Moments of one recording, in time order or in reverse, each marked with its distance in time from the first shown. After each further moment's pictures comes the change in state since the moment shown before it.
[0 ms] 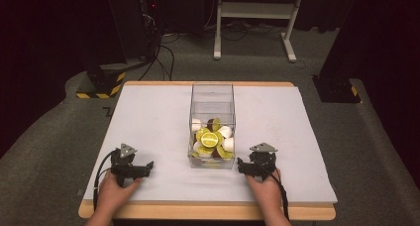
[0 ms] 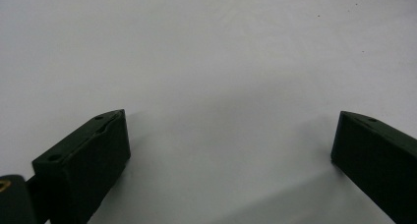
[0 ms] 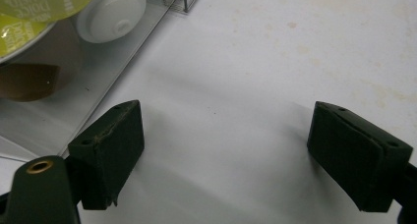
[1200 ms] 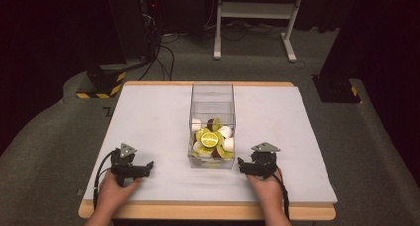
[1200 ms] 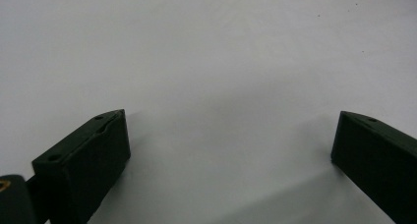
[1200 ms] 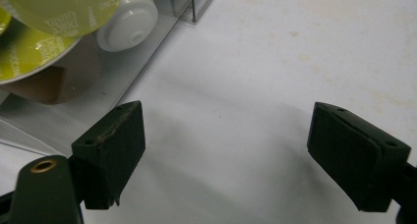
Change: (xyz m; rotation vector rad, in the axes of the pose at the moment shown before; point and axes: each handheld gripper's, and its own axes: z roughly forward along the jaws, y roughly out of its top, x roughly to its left) left arm 0.000 0.000 0.000 0.005 0.000 0.004; right arm -0.002 0.002 -0.008 -0.015 0.036 0.005
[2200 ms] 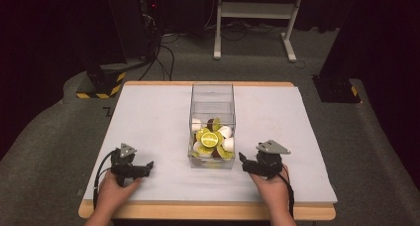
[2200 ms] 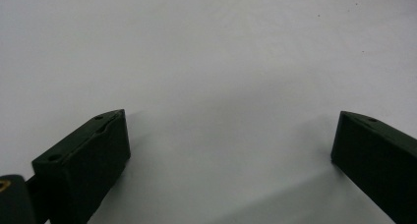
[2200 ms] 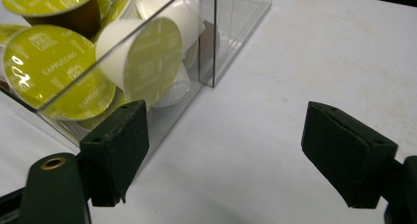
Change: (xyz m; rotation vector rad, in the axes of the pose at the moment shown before) left arm 0.000 0.000 0.000 0.001 0.000 0.000; right arm 0.003 0.016 -0.041 -0.172 0.044 -0.054
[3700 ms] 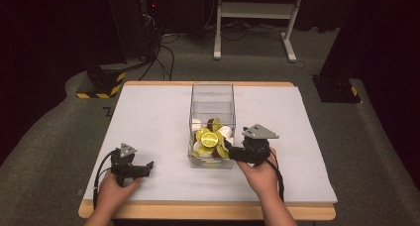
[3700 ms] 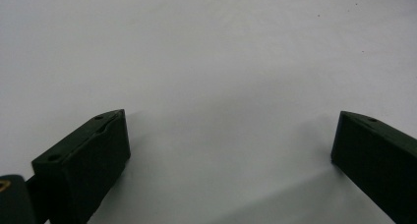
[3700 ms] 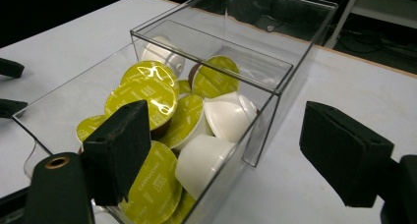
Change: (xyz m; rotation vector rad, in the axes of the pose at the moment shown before) left arm 0.000 0.000 0.000 0.000 0.000 -0.001; right arm 0.030 0.062 -0.001 -0.083 0.093 -0.065
